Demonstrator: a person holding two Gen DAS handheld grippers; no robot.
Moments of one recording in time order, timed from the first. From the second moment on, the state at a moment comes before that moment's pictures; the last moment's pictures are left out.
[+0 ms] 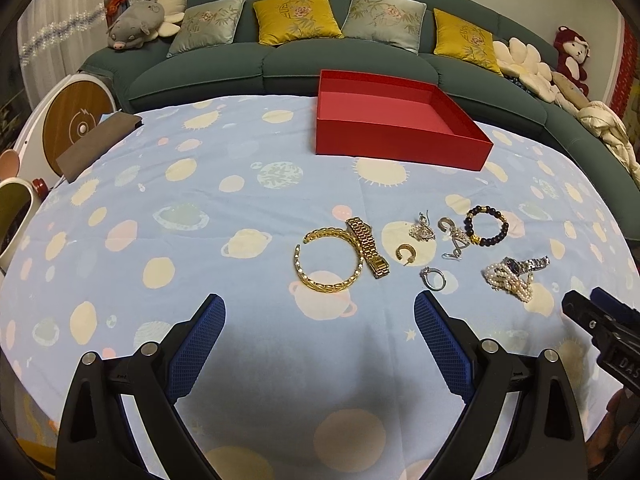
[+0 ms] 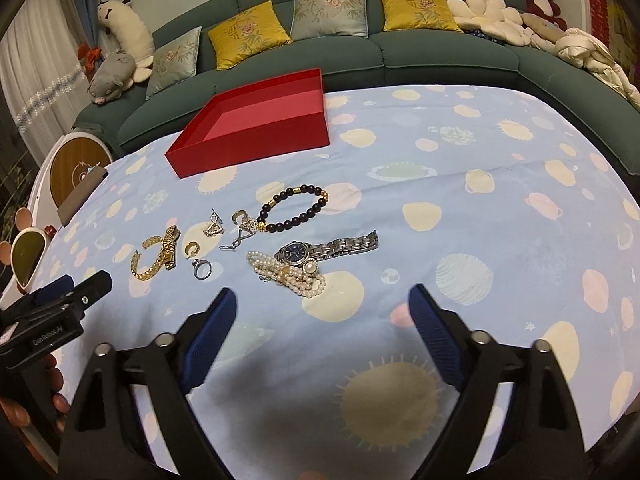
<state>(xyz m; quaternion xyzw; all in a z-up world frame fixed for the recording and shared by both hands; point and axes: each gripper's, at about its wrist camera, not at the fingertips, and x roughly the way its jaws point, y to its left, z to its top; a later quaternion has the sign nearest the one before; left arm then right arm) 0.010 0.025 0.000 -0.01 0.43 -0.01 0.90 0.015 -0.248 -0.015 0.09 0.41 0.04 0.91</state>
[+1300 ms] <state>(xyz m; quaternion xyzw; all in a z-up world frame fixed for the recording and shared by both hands) 0.068 0.029 -0.055 0.00 0.45 0.01 0.89 0.050 -0.210 -0.043 0.06 0.44 0.11 0.89</state>
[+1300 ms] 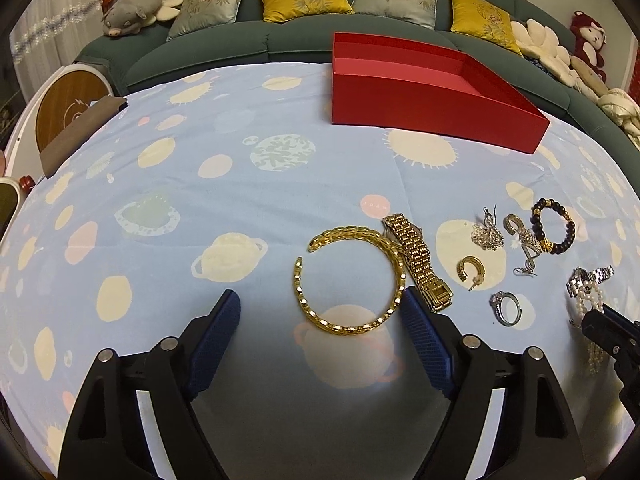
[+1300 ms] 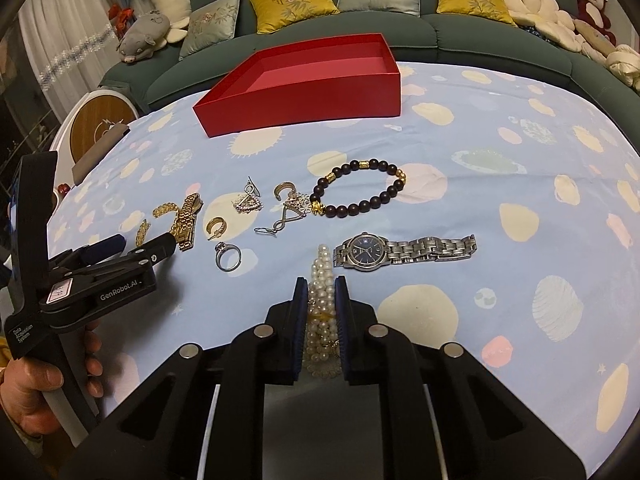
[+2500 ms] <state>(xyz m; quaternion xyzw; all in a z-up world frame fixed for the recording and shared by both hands) 0.054 0.023 0.121 -0.03 0.28 -0.07 0.96 0.066 -0.213 0.098 0.10 0.29 0.13 0.94</state>
